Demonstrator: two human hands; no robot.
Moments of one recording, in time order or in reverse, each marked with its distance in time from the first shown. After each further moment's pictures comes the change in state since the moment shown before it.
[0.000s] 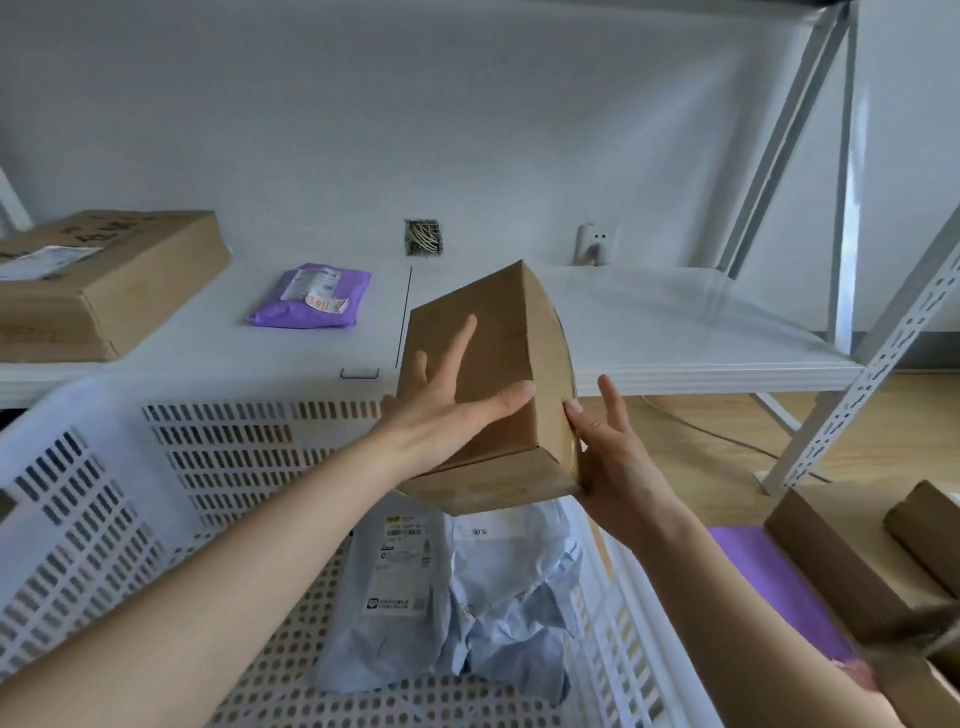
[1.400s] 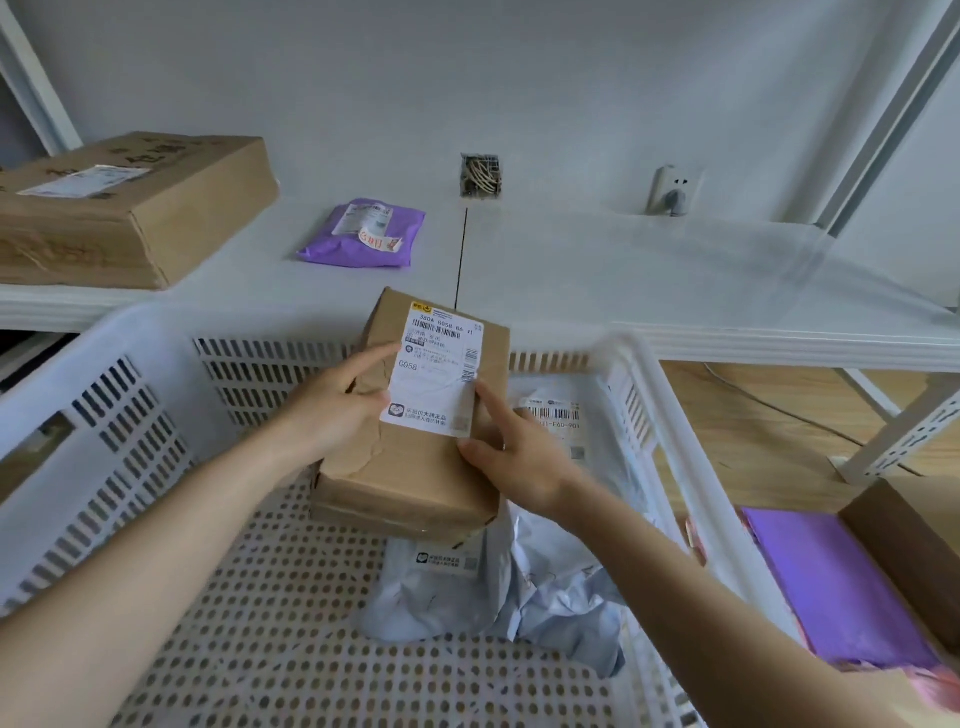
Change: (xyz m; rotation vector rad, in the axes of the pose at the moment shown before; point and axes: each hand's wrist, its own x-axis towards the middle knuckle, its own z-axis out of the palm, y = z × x) left_hand 0.005 -0.150 -0.059 -0.121 0.192 -0.024; right_hand 0.032 0.084 0.075 -1.273 -0.244 0.001
